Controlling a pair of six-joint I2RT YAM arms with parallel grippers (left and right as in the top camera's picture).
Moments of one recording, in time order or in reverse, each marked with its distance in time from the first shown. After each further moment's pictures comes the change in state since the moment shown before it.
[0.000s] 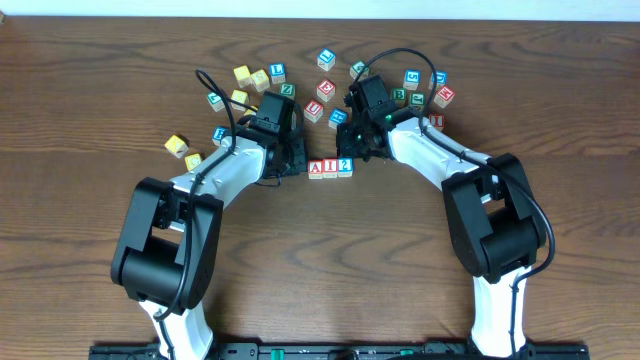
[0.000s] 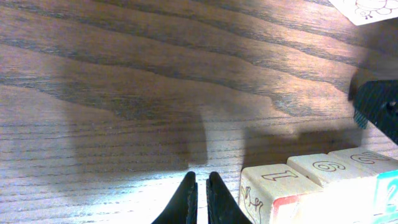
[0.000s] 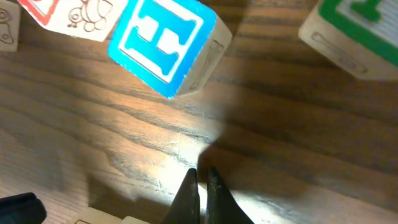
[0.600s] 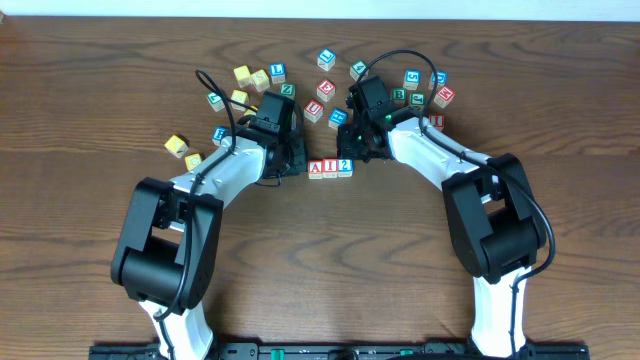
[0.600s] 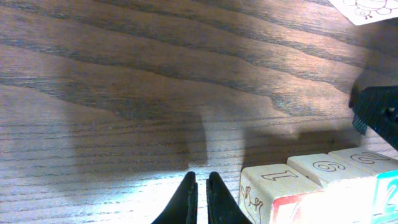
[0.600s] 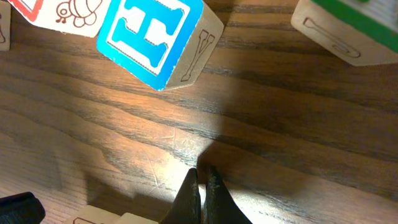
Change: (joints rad) left arm 0.000 0.000 0.000 0.000 0.000 0.000; right arm 0.002 0.000 0.001 -0.019 0.003 0.026
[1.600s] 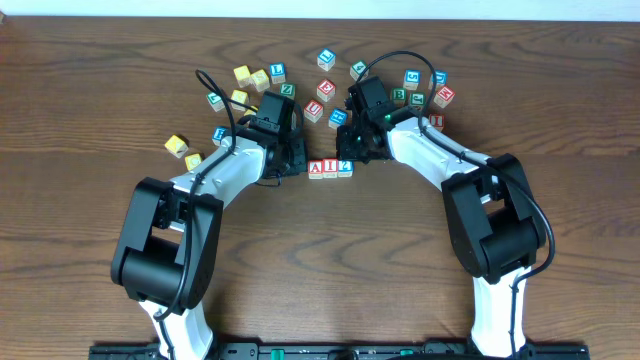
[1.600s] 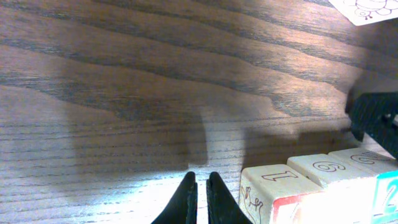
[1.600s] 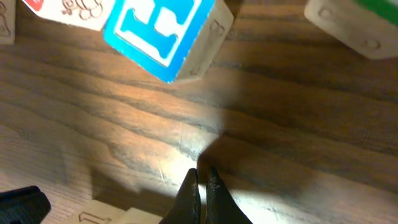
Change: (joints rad) left arm 0.000 0.000 0.000 0.001 -0.001 0.000; right arm 0.002 0.000 0.003 -0.006 -0.016 0.001
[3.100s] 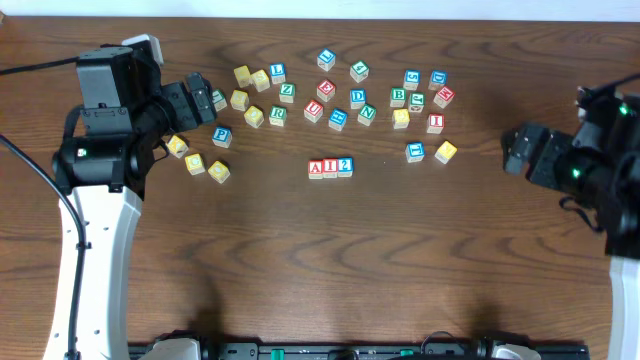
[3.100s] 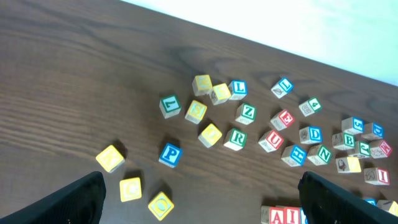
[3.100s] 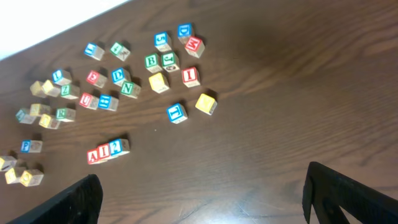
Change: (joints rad) left arm 0.389 -0.580 0.179 -0.282 -0.033 0.187; right arm -0.591 -1.005 0.014 -0.703 0.036 -0.211
